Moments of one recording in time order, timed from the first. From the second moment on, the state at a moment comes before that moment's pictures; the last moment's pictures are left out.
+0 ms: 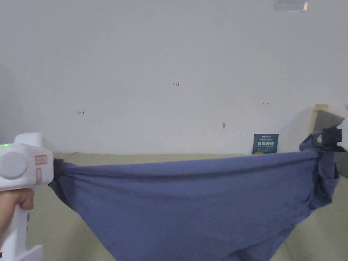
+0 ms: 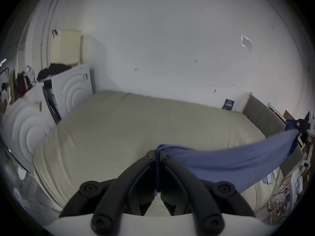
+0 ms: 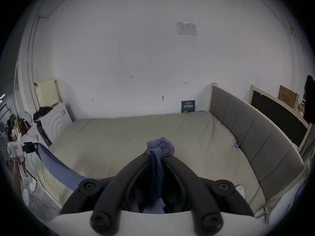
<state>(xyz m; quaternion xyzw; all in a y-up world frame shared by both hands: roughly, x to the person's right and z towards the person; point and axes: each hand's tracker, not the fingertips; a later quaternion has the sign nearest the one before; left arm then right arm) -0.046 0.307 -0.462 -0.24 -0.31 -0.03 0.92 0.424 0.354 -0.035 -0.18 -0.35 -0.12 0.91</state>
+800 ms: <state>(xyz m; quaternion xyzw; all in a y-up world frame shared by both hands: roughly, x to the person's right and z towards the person) 0.046 0.377 -0.573 -0.20 -0.23 -0.06 0.95 0.490 0.392 -0.164 -0.17 -0.35 -0.12 0.91</state>
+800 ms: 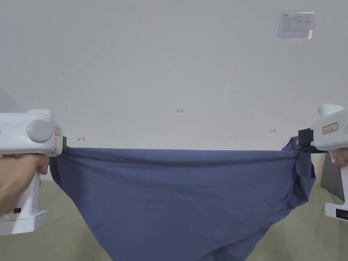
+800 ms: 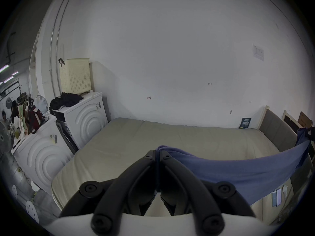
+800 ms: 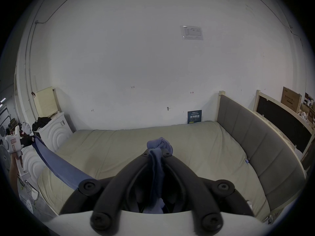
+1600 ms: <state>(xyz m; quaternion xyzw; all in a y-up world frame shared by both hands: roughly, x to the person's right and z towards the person) 0.163 0.259 -0.681 -0.24 -0.20 -0.10 0.95 0.592 0.272 -0.311 -0.23 -0.36 -0.13 0.89</state>
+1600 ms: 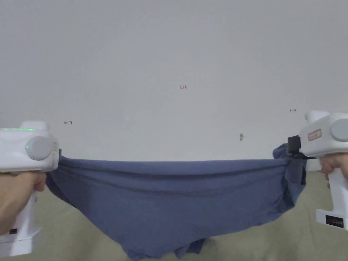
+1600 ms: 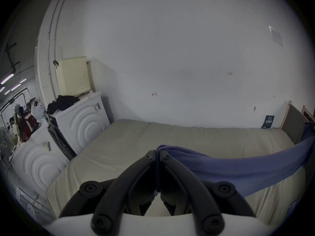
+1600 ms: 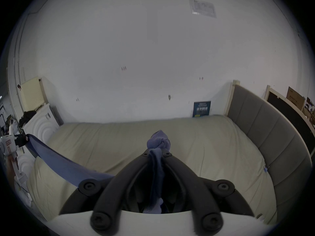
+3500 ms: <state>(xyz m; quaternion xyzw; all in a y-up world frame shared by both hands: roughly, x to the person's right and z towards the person) -0.139 0.071 -0.363 -0.41 -0.31 -0.05 0.86 0.258 0.052 0.008 -0.27 -0.39 -0.24 0.85</state>
